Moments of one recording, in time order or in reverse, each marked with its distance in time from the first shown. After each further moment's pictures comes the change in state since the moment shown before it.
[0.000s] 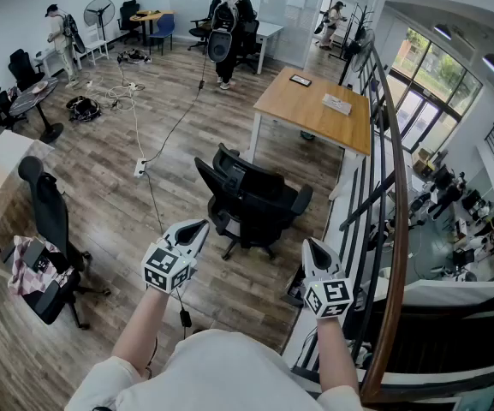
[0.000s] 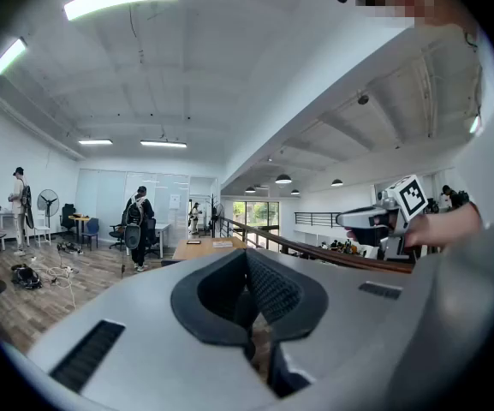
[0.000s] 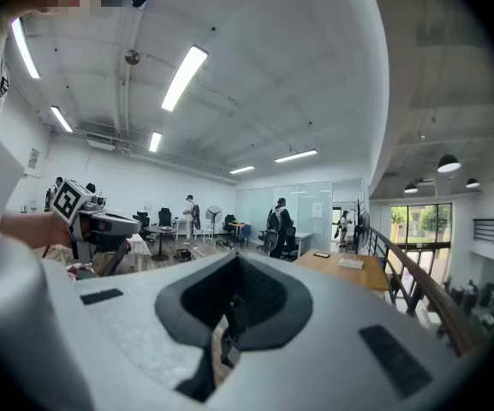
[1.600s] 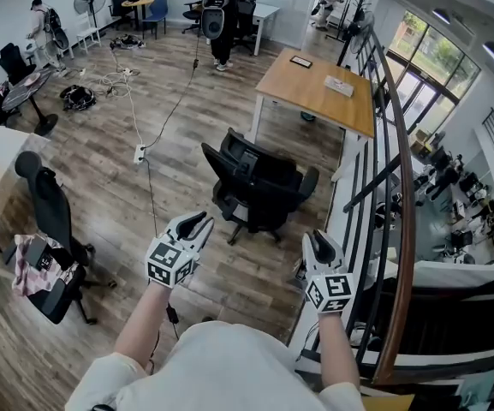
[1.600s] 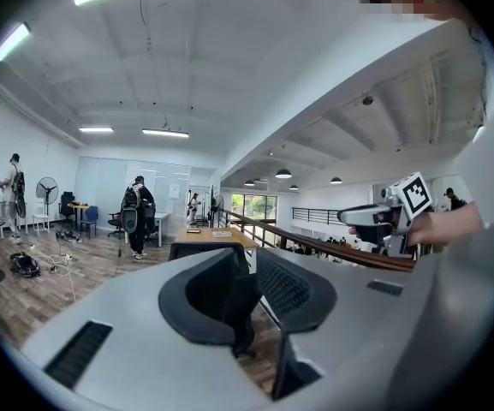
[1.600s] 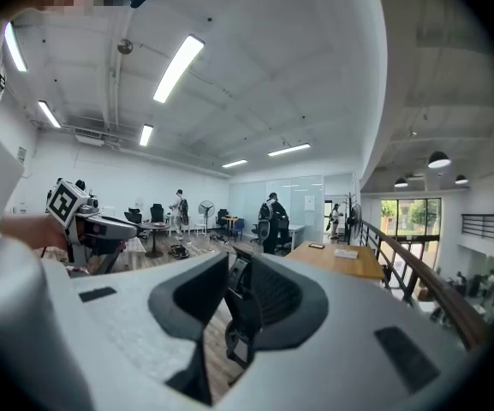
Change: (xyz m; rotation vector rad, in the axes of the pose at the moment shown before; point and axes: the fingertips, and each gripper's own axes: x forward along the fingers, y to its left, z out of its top) left arm -0.025 0.041 -0.033 -0.038 0.054 -0.023; right arm 0.018 0.048 -0.016 0.030 0.043 -0.060
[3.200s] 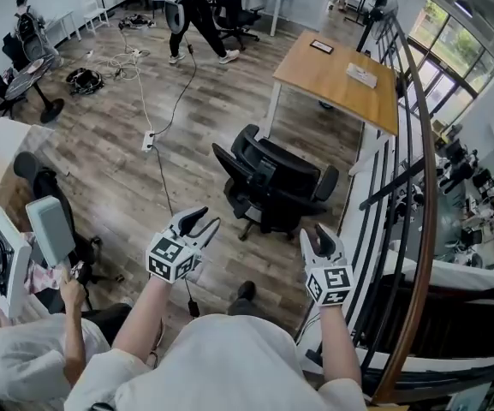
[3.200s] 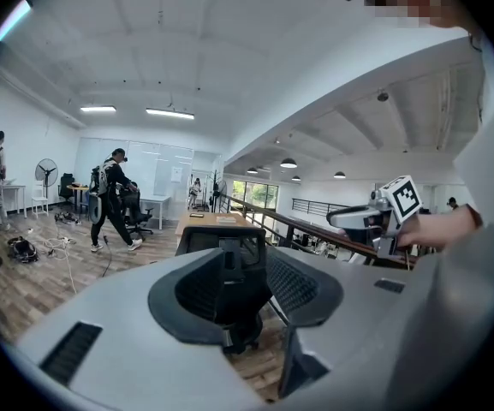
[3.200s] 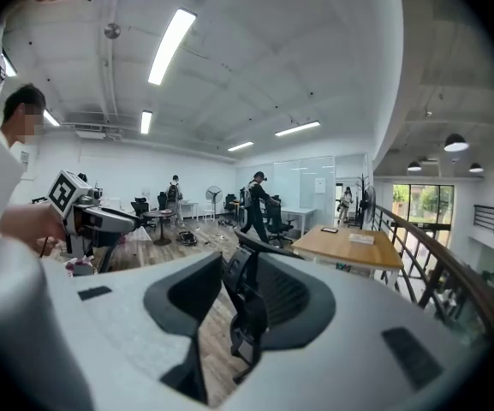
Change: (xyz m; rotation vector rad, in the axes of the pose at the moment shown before) left arm 0.066 0.091 -0.031 -0.057 0.097 -0.014; right arm 0.136 -0.007 -0.033 0.013 0.111 0.067
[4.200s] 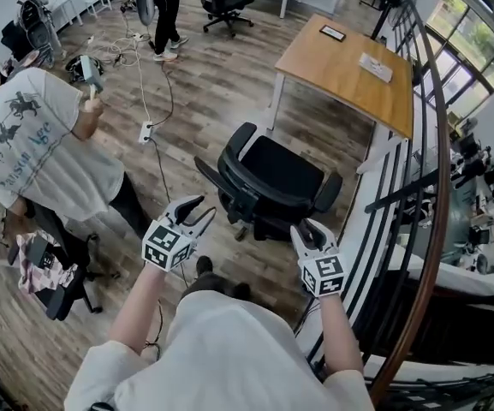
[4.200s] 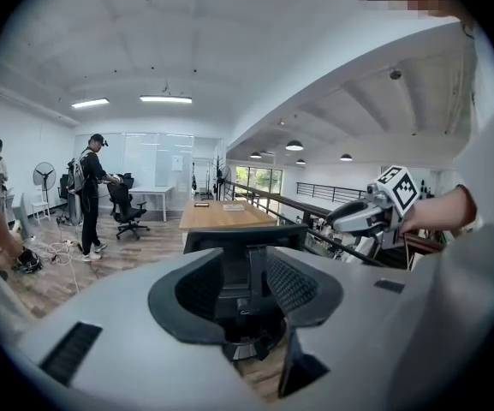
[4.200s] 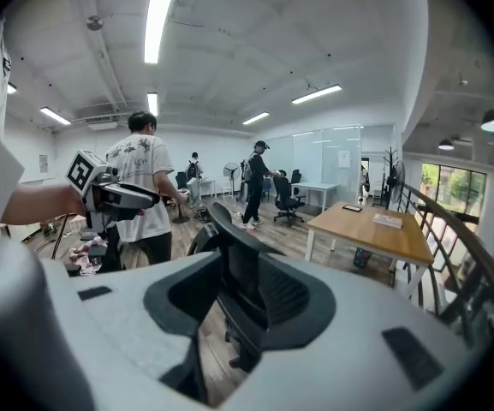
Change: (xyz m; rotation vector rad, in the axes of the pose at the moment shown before) left arm 0.155 0.068 0.008 0.044 0.103 0.033; right arm 0.139 -0.097 -0.038 -0.022 0.176 0.170
